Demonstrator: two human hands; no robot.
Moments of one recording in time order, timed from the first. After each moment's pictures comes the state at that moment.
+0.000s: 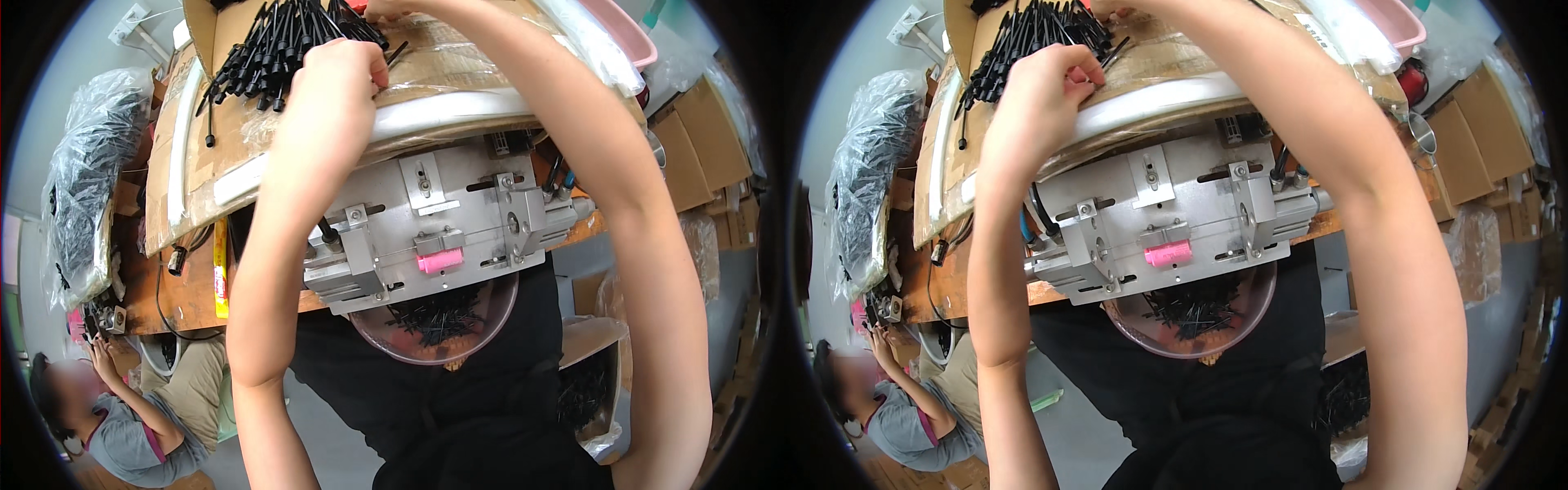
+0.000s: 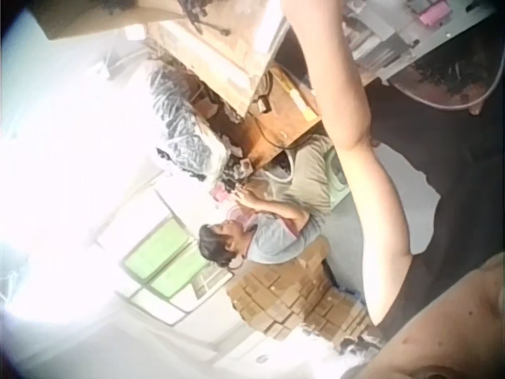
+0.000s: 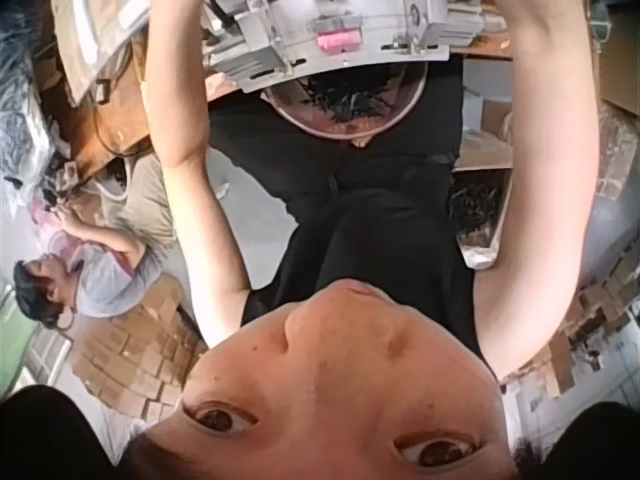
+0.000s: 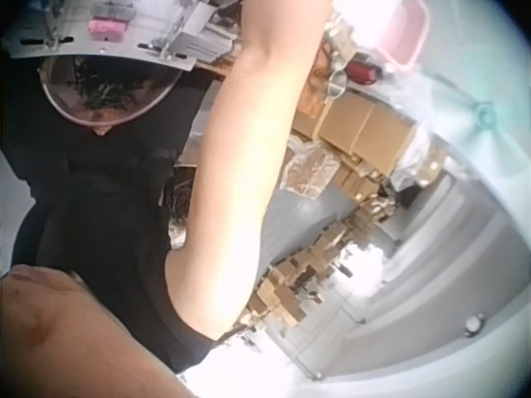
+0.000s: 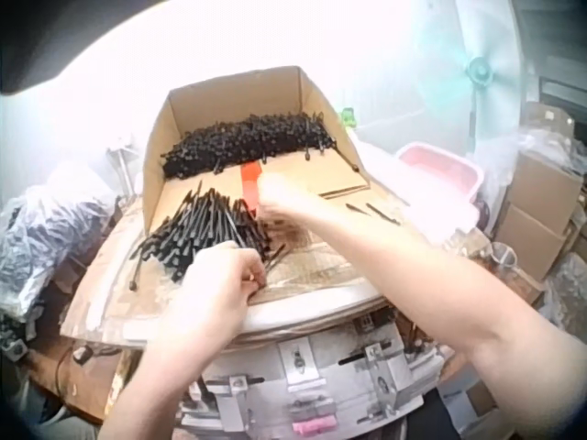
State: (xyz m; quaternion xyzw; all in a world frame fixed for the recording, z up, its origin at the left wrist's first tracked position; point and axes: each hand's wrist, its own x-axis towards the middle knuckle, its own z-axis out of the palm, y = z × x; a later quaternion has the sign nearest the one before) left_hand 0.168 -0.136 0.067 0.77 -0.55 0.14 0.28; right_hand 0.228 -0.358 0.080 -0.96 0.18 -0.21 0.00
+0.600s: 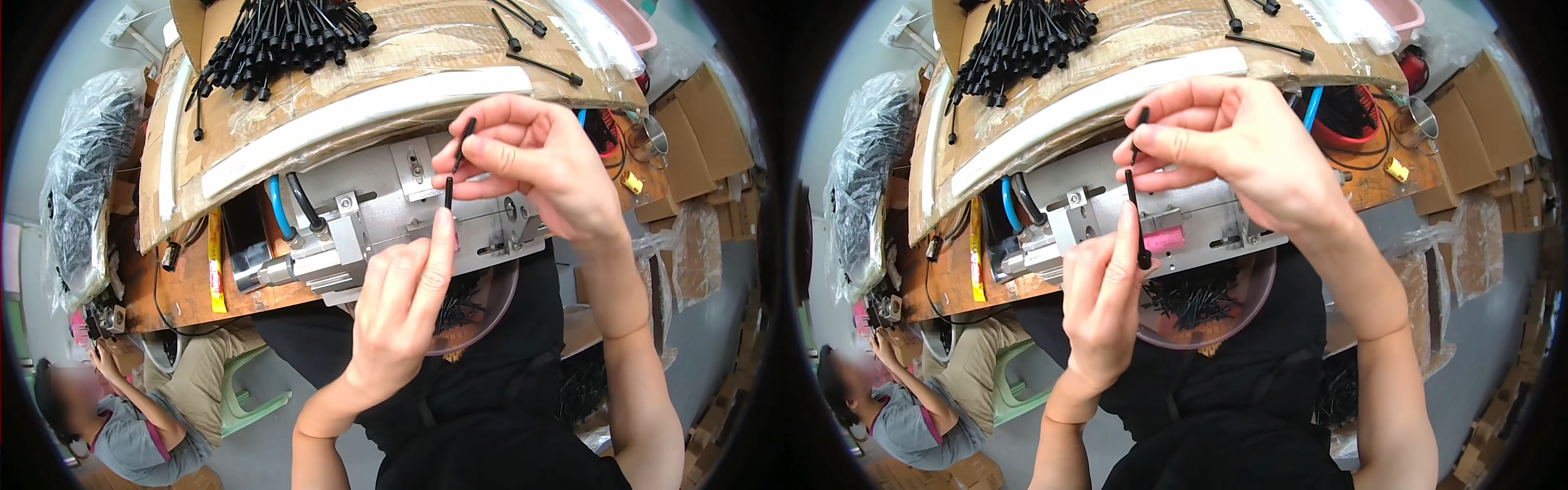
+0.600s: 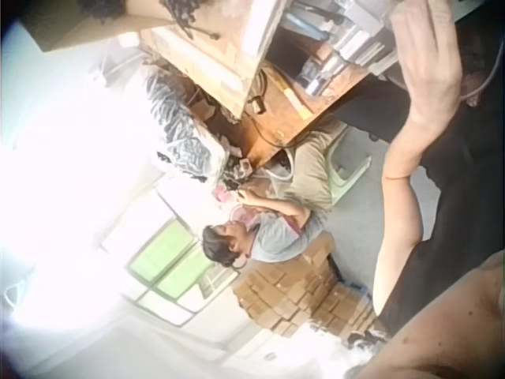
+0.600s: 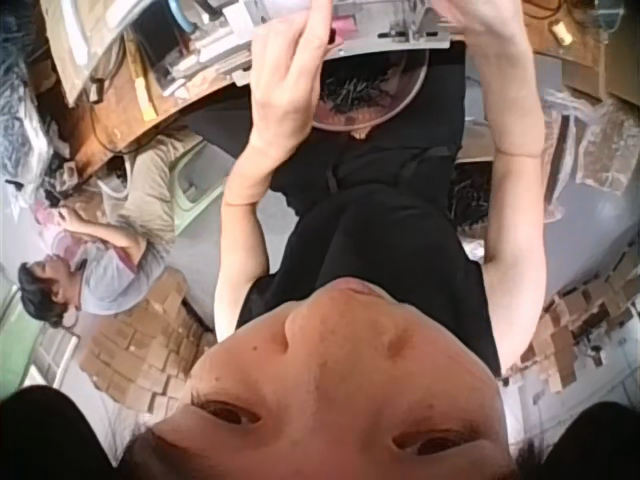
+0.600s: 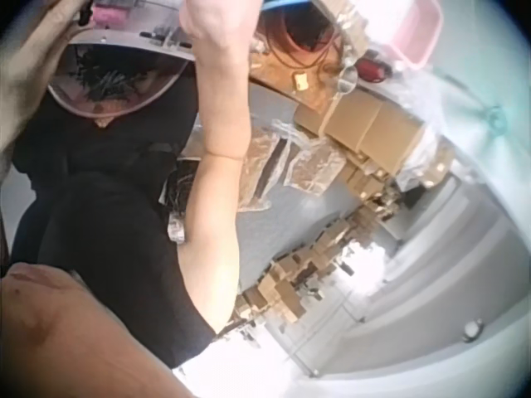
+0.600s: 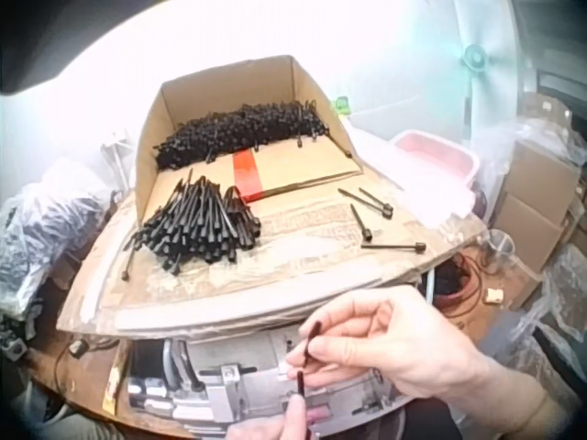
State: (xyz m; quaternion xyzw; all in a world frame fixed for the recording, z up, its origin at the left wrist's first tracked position) left_hand 0.022 -0.049 0.006 0.71 -0.57 0.19 0.37; right_hand -0.037 -0.239 0.064 -0.59 0.09 -0.12 0.79
